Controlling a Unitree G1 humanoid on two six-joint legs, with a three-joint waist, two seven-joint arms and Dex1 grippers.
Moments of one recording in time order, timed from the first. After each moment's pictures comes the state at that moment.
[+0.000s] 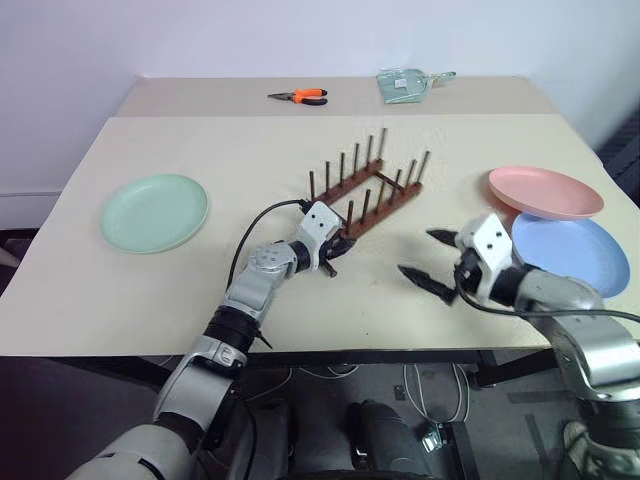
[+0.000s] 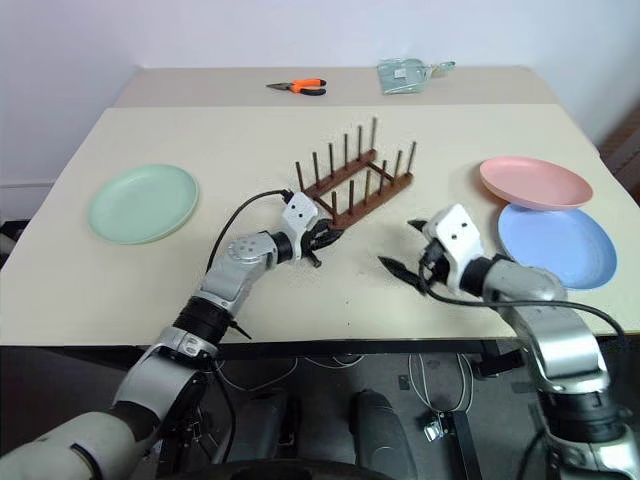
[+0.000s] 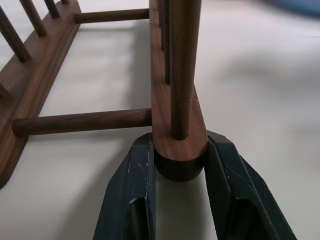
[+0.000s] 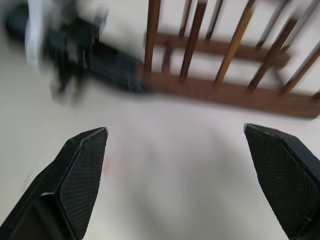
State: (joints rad) left arm -0.69 0.16 -0.25 0.48 -0.10 0.16 -0.84; right arm -0.08 -0.75 -0.11 -0.37 0.38 0.54 0.78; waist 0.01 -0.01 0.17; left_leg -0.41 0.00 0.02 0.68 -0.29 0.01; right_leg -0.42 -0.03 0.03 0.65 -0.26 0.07
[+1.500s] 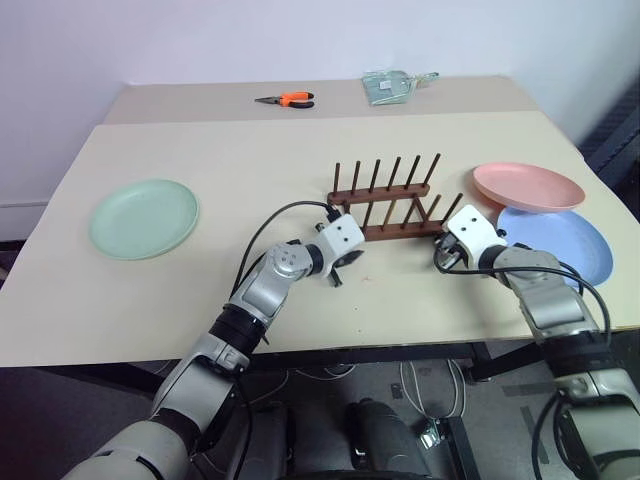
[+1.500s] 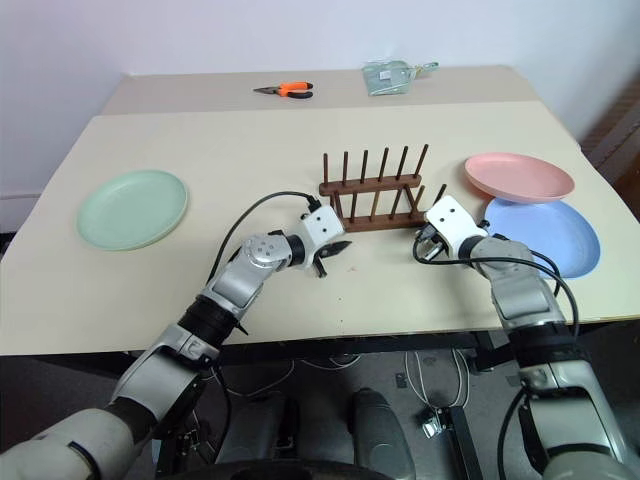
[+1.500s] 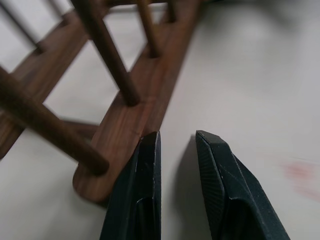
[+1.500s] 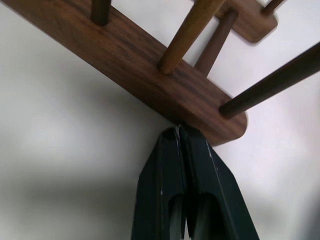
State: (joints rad) left arm -0.72 0.13 -0.35 0.47 0.13 0.25 -0.55; right arm -0.51 -0.65 0.10 0.35 -0.04 0.30 0.56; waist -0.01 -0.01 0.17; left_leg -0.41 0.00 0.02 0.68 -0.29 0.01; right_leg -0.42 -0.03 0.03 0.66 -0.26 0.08
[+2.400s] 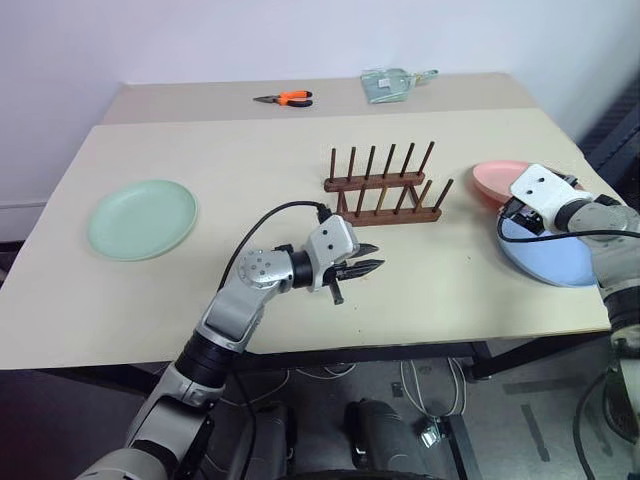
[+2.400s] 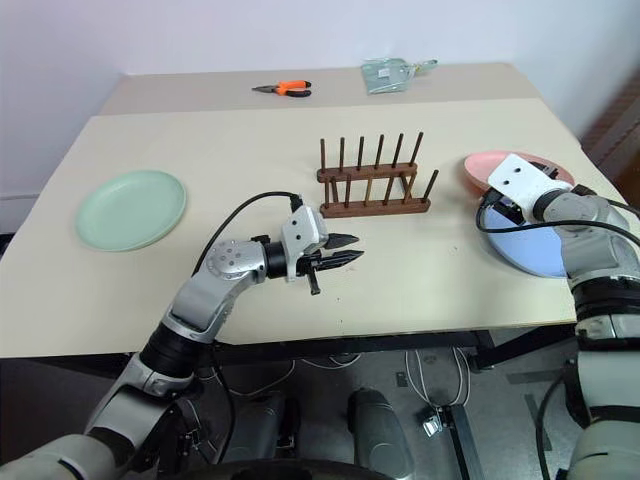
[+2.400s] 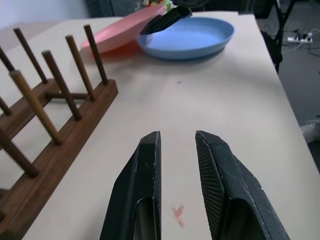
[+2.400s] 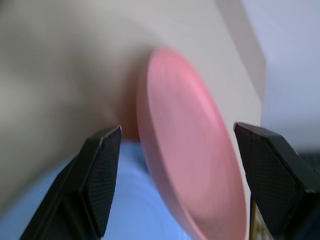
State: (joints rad) left arm -0.52 0.23 -0.33 -0.06 -0.12 0.33 -0.82; right arm -0.77 -0.89 0.11 0.82 -0.27 -0.06 0.53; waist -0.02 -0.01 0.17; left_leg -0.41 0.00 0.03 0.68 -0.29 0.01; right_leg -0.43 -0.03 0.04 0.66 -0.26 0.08
